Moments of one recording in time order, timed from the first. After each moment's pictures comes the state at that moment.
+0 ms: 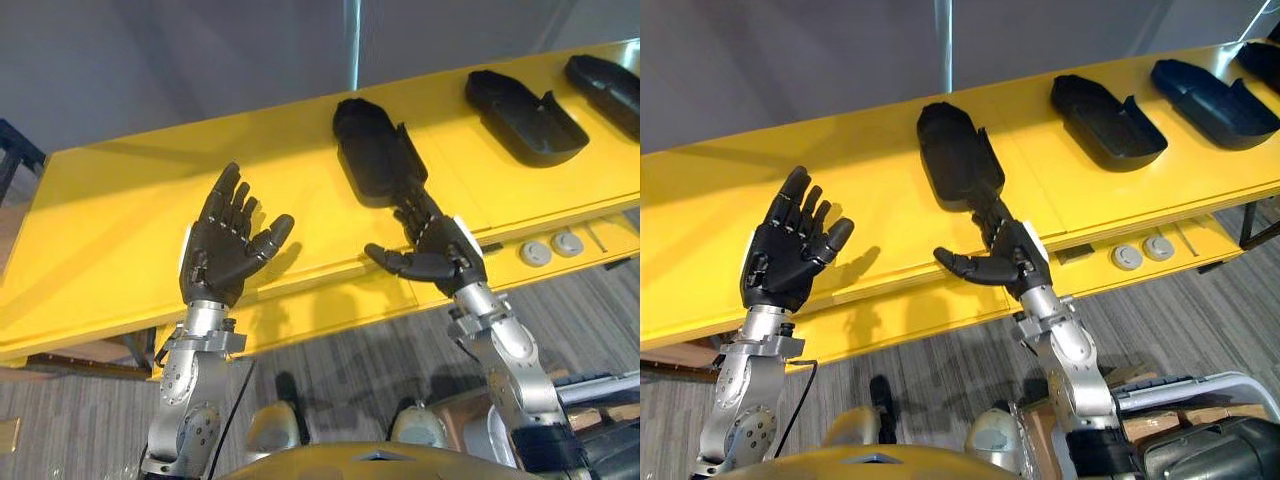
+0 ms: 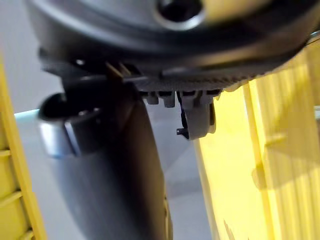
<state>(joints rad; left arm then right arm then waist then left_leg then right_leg) 0.27 0.19 -0.09 -0.36 -0.62 -0.25 -0.02 0.02 -0.32 0.05 -0.08 0.40 -0.16 0.25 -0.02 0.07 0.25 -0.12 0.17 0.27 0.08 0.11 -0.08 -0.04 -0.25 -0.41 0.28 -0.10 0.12</state>
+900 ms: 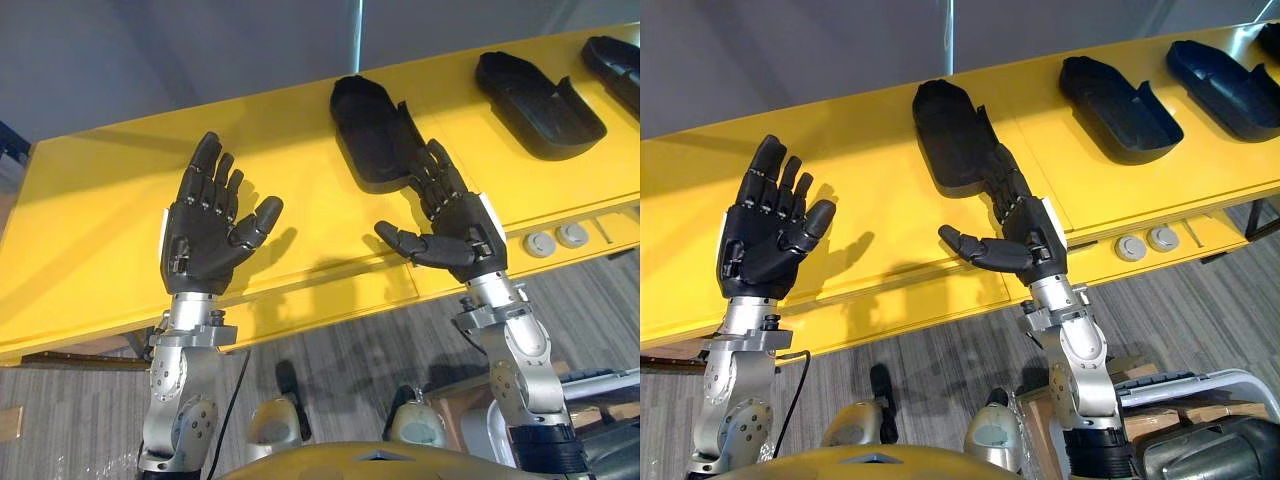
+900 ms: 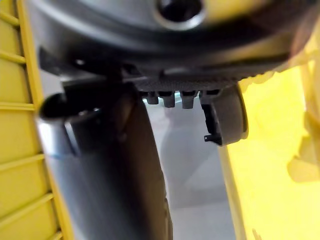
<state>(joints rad) 0.25 0.15 -0.02 -0.44 -0.62 -0.25 -0.10 0.07 -0.26 -0.03 -0.21 0.40 -0.18 0.32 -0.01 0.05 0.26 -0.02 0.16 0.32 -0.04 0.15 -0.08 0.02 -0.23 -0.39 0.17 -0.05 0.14</state>
